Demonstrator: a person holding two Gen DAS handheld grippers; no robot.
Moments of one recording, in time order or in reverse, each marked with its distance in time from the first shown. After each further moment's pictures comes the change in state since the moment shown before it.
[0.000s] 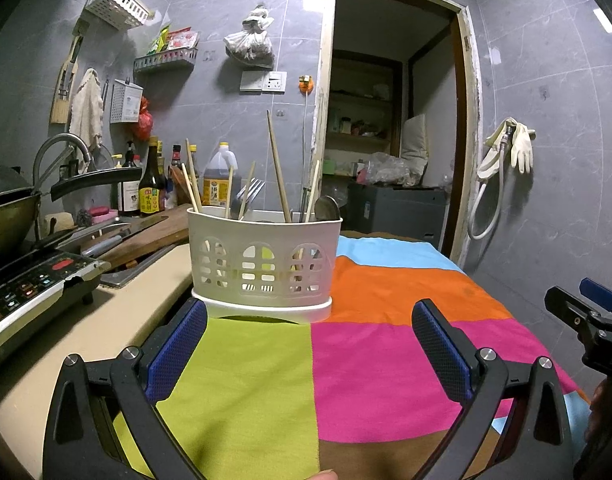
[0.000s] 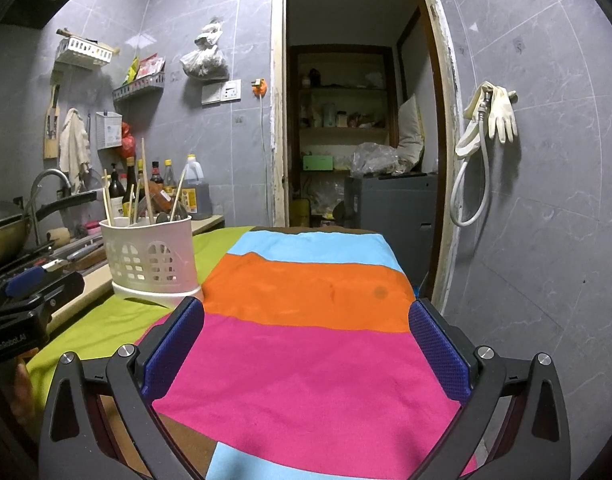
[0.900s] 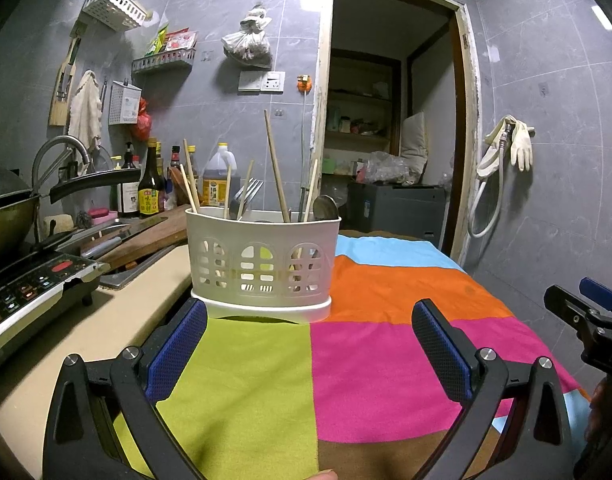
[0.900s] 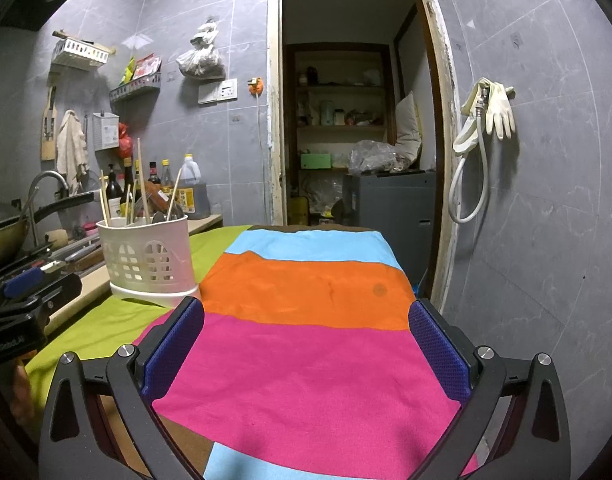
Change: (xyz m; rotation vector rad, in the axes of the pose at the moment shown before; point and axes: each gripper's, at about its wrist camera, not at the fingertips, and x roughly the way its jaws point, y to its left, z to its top) left arm 0.003 0.003 -0.001 0.007 0.003 -0.002; right arm 0.001 -0.002 0.000 0.003 0.002 0.002
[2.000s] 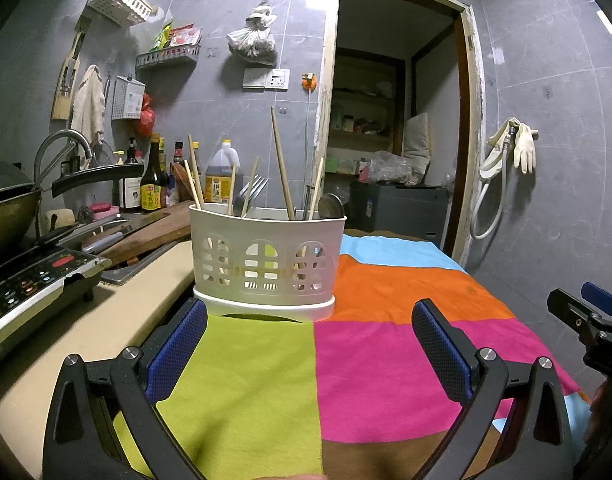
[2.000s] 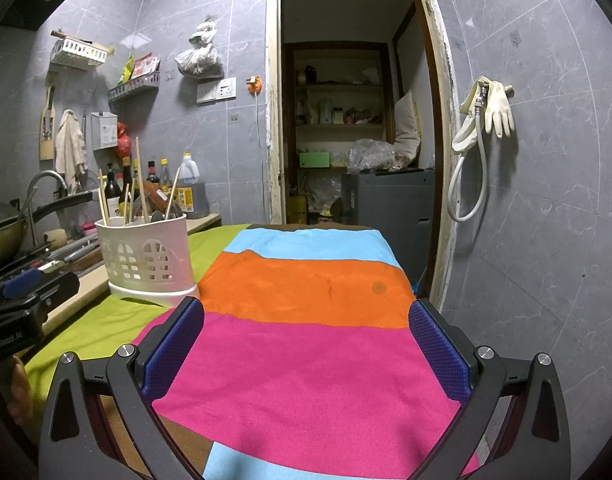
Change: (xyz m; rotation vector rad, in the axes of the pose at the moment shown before) left arm 0.000 0.005 -0.001 -0.013 0.007 0.007; right arm 0.000 0.000 0.000 0.001 -0.001 0.000
